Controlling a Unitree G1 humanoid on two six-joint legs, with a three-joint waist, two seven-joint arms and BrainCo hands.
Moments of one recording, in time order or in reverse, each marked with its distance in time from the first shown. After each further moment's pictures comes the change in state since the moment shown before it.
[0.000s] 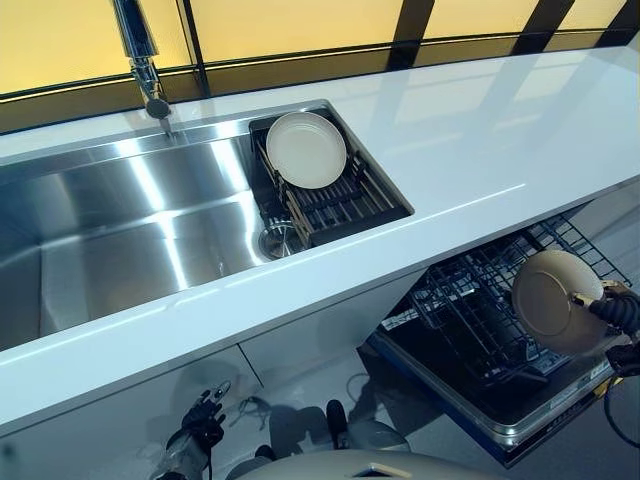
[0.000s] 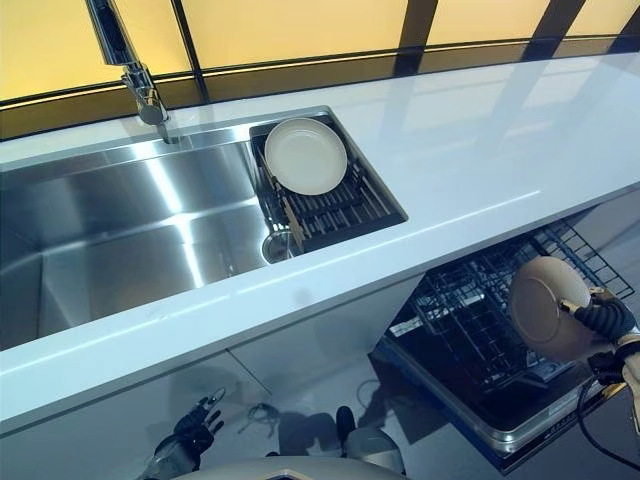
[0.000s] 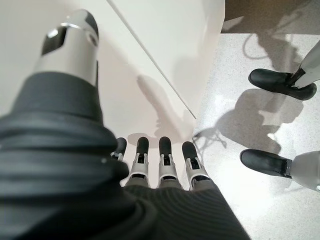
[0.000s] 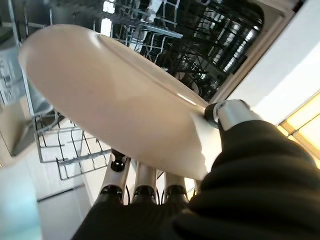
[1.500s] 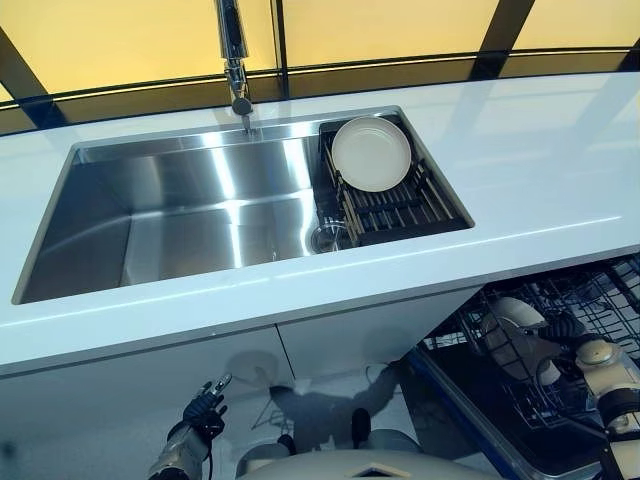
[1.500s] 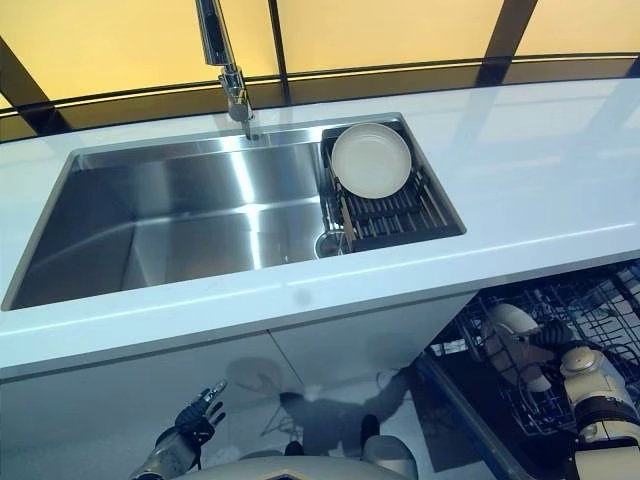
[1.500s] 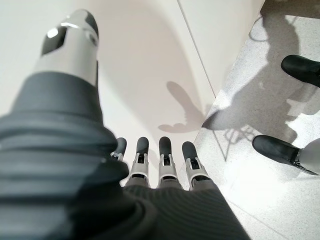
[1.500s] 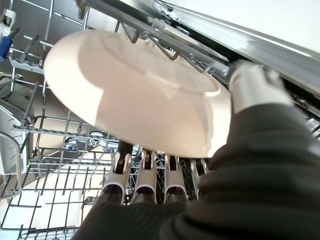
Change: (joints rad) left arm 0.002 0.007 0.000 -0.072 0.001 0.034 0.012; right arm -0.319 0.119 0.291 0.500 -0.170 0.108 -0.054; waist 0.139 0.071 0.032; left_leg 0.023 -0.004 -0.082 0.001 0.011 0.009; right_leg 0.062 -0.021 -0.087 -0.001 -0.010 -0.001
